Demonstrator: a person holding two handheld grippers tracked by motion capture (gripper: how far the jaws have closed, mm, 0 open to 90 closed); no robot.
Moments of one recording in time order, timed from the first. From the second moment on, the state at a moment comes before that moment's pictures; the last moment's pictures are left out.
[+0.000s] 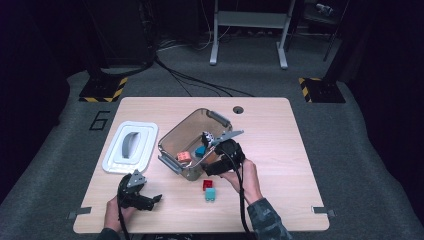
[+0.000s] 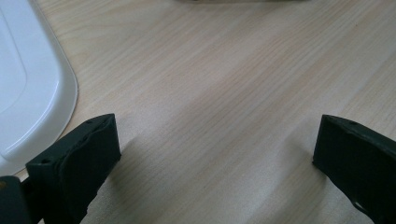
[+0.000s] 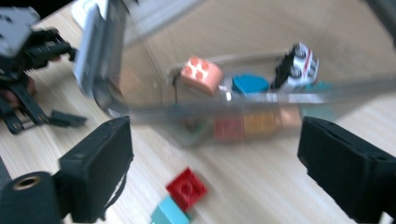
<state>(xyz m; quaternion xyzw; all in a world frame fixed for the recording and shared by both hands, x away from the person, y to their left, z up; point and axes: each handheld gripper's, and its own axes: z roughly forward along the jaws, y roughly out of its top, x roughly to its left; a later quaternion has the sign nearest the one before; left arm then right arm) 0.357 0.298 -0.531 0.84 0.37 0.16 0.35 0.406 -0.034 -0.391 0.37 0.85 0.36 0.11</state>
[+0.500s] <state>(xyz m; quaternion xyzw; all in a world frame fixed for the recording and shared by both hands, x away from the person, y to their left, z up) 0.357 0.298 -0.531 0.85 0.37 0.16 0.35 0.376 -0.036 -0.465 0.43 0.83 0.33 0.09</state>
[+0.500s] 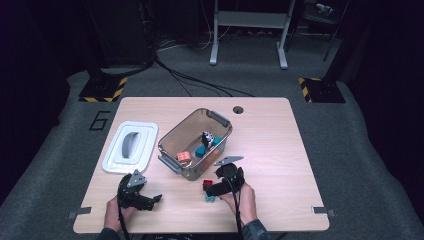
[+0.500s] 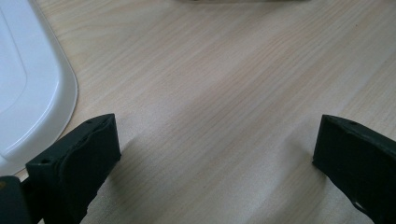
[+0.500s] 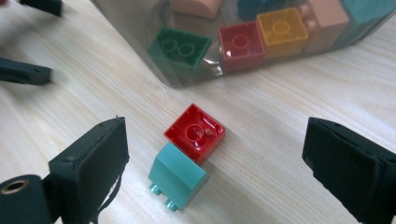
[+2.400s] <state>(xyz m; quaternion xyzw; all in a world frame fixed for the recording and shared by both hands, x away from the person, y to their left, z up) 0.357 0.298 -0.532 0.84 0.37 0.16 0.35 0.359 -0.064 -0.496 0.46 0.84 0.26 0.13</state>
